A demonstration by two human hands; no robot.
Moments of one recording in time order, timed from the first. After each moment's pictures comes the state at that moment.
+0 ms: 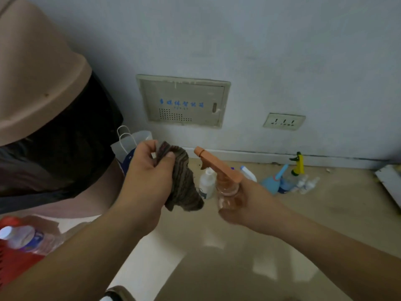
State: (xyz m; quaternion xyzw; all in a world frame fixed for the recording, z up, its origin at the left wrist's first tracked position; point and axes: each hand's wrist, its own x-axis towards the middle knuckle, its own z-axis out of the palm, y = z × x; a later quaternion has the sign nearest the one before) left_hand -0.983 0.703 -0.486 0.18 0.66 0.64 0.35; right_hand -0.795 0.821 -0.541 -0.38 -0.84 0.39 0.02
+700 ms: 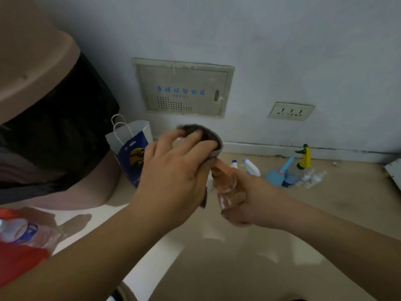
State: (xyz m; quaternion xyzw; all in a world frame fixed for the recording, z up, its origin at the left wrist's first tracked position) left_hand -0.975 0.718 -0.516 0.60 0.75 0.28 0.01; right_hand -0.803 0.840 -0.554 -0.39 -0.86 0.32 -0.09
